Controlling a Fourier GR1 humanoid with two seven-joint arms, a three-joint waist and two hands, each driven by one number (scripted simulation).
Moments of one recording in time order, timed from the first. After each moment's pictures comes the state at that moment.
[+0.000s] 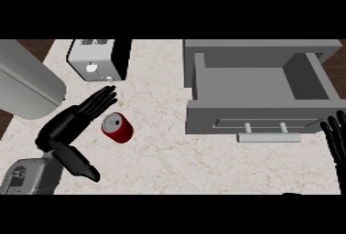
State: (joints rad) left arm -0.21 0.22 0.07 -1.46 0.18 -0.65 0.00; right arm 0.25 -0.08 -0.19 -2.04 -0.07 0.16 0.02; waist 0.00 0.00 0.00
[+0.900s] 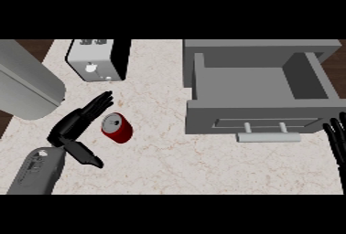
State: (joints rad) left arm -0.32 0.27 0.10 -0.96 -0.11 -0.62 -0.45; right arm 0.25 -0.06 -0.22 -2.03 -0.06 0.20 0.01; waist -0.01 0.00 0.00
